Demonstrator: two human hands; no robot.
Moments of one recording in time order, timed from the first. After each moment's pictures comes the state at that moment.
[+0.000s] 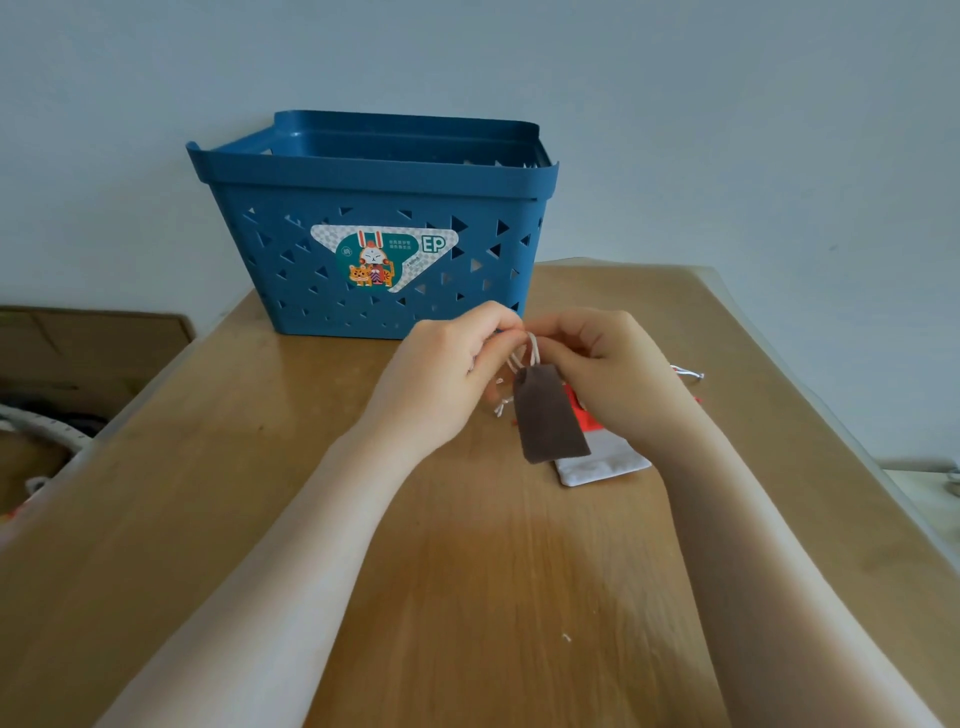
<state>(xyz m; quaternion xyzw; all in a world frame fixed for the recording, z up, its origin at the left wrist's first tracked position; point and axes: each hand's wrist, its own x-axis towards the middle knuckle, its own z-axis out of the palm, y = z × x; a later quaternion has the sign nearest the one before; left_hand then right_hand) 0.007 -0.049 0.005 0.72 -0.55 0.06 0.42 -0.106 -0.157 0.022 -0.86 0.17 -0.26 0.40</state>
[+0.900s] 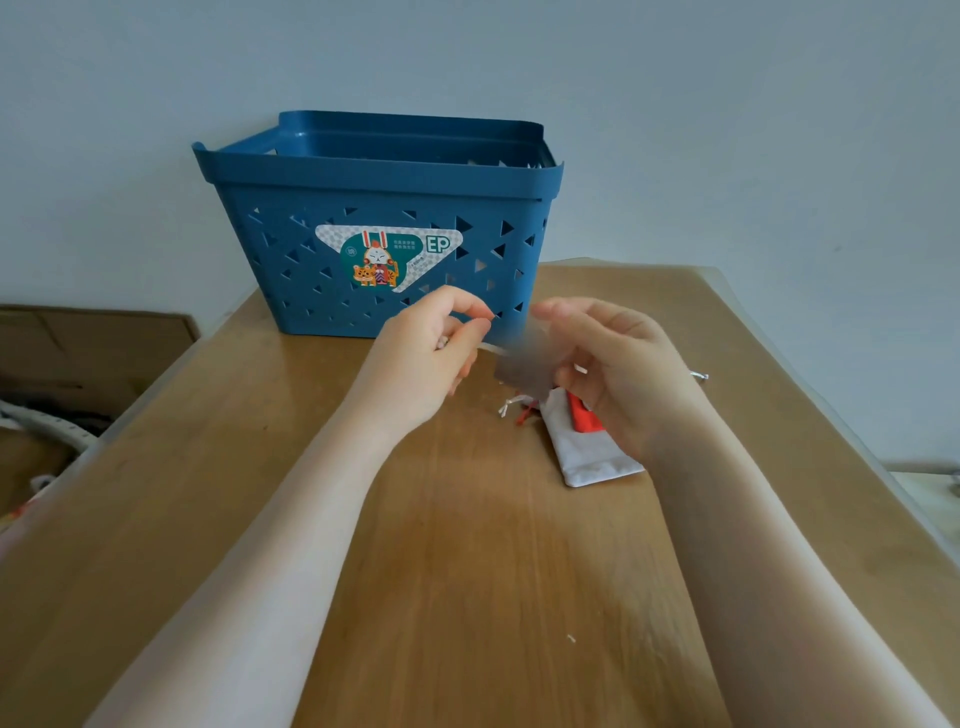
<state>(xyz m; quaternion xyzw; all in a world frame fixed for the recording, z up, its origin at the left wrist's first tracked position) 0.020 -0.043 0.010 0.73 -0.46 -0.05 0.50 -0.105 -0.154 0.022 -0.60 0.19 -0.28 0.73</state>
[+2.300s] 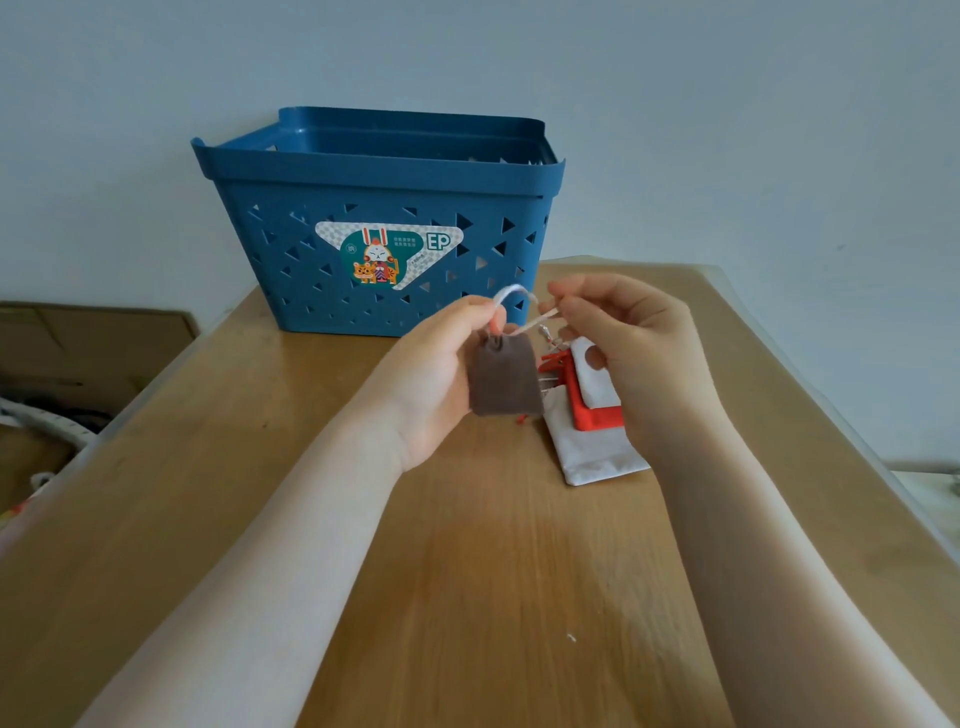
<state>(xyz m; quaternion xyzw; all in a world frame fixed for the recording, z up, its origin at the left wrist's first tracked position) 0.003 -0.050 0.016 0.53 -0.29 -0.40 0.69 -0.108 -0.150 0.030 -0.68 0.22 -0.39 0.59</state>
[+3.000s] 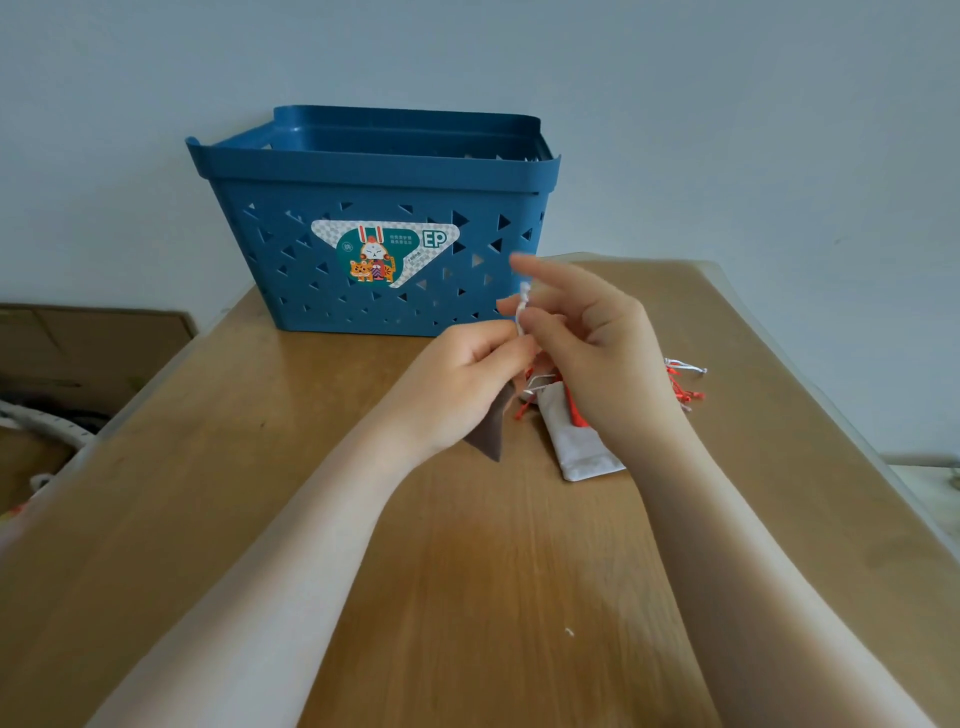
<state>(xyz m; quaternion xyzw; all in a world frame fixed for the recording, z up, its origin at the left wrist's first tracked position) -0.007 -0.047 0.011 0.65 -0.50 -0.21 0.54 -0.101 -0.138 0.024 -0.77 0.13 -0.37 0.50</state>
